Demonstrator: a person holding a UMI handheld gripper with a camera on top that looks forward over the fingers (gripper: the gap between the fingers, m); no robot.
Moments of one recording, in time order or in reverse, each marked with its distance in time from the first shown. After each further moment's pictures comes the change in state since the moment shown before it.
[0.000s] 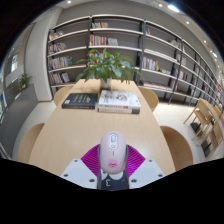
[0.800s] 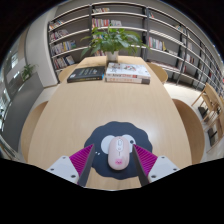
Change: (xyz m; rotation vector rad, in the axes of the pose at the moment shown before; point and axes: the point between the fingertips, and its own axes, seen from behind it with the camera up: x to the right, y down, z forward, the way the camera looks) arm -0.031 0.111 0.007 -0.208 -0.088 0.026
